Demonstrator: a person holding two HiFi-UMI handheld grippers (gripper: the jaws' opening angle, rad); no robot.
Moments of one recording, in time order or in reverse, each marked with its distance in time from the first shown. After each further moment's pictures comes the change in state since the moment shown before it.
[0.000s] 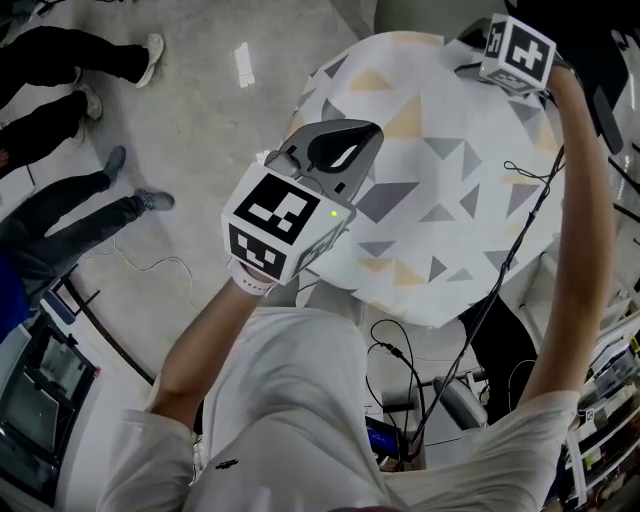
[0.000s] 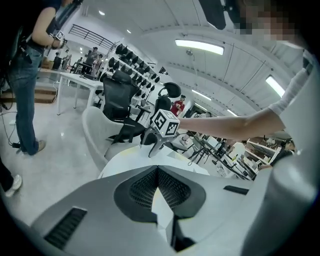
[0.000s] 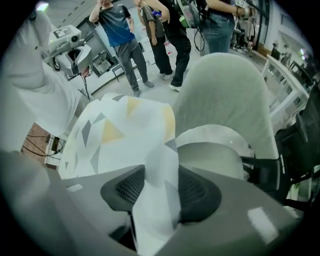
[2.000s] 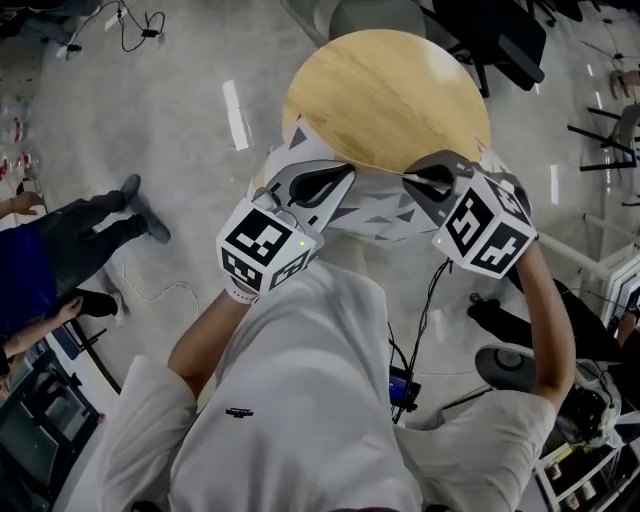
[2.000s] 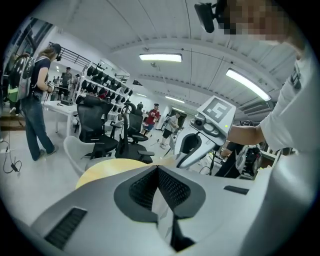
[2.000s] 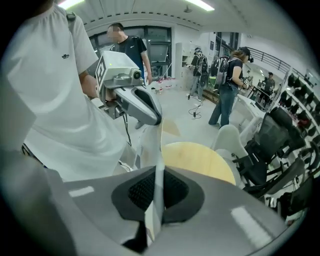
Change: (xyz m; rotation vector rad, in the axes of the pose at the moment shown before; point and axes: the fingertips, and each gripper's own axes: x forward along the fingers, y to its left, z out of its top) left arm -0.181 -0.258 -0.028 0.228 -0.116 -0.149; right arm -0.212 0.453 0.065 0.129 -0.331 -0.269
